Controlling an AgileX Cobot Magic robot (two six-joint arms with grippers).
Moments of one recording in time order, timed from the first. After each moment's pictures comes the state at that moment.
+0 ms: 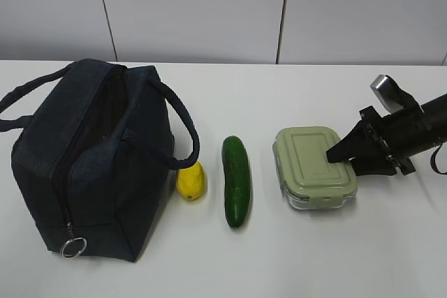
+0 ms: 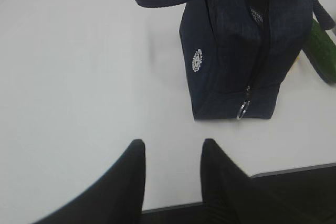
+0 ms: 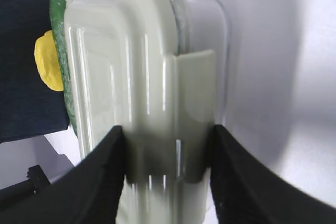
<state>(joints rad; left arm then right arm) -0.06 0.01 -0.51 -0.11 1.11 0.04 -0.23 2.15 -1.25 1.05 1.15 -0.83</state>
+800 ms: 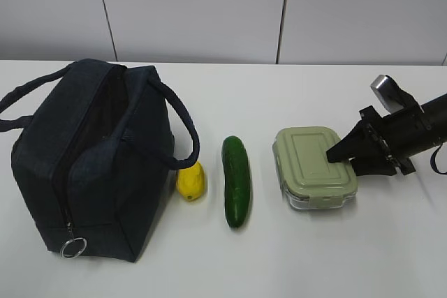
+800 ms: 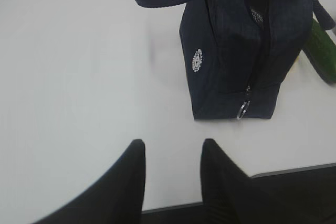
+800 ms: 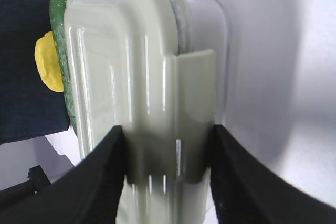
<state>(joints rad) -0.06 0.01 -0.51 -0.11 1.11 0.04 -0.23 2.15 -1.25 1.05 1.14 -0.83</state>
